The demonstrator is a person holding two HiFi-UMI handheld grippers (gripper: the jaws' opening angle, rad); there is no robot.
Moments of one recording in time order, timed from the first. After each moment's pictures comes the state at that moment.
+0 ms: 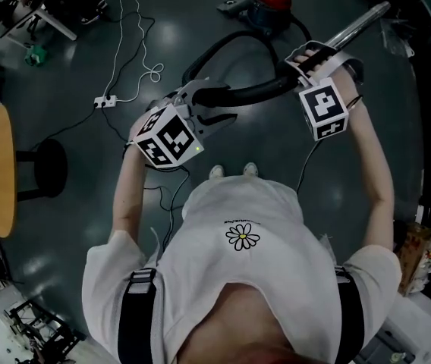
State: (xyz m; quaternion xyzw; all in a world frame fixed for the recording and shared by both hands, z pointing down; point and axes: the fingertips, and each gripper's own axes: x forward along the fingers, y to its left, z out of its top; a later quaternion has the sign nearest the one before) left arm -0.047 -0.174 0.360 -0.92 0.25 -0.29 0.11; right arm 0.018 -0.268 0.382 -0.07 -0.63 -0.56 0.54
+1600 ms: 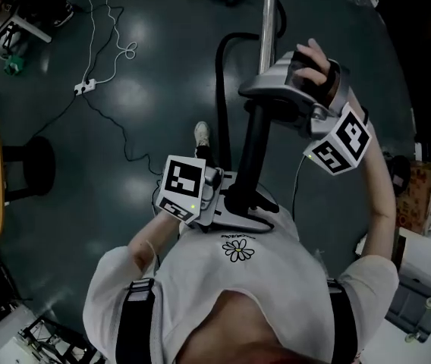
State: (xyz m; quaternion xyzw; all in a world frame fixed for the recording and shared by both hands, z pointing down) left arm 0.129 0.314 0.316 -0.93 -0.21 0.06 -0.28; right arm 0.050 0.137 0.321 -0.07 -0.78 -0.57 0.27
